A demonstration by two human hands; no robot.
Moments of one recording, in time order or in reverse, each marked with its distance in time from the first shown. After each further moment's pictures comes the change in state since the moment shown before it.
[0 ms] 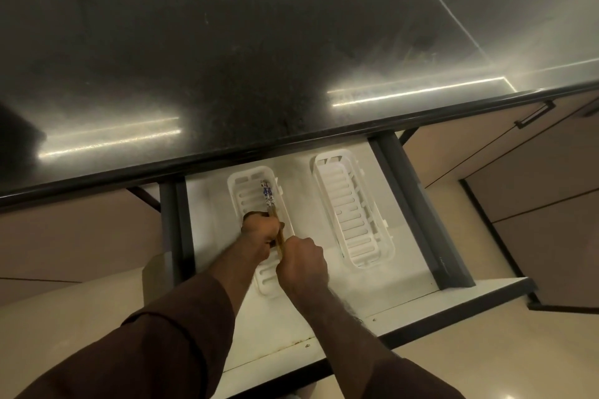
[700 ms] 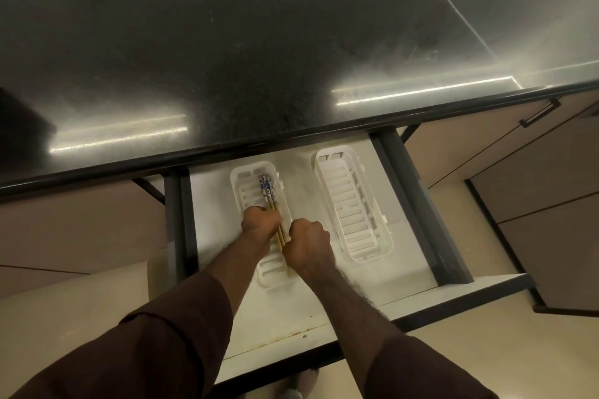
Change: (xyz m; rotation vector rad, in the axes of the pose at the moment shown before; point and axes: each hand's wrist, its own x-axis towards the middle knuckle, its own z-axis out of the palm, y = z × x) left_hand -0.013 -0.005 -0.001 0.059 0.137 0.110; right_hand 0.005 0.008 -0.020 0.102 0.026 -0.026
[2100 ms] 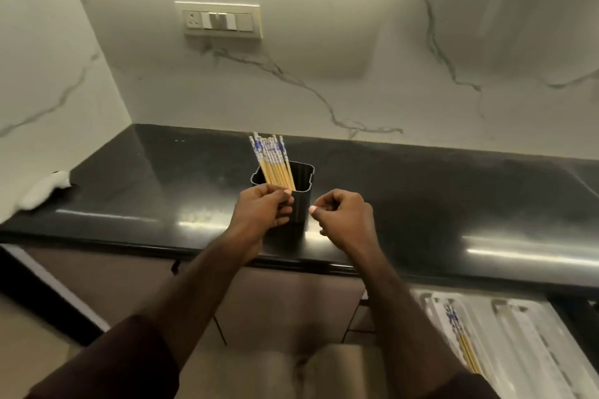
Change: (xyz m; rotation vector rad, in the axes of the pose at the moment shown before) left_hand -0.128 0.134 -0.533 -0.415 0.040 0.529; right_hand -0.121 -0.444 0.003 0.439 0.199 -0.591
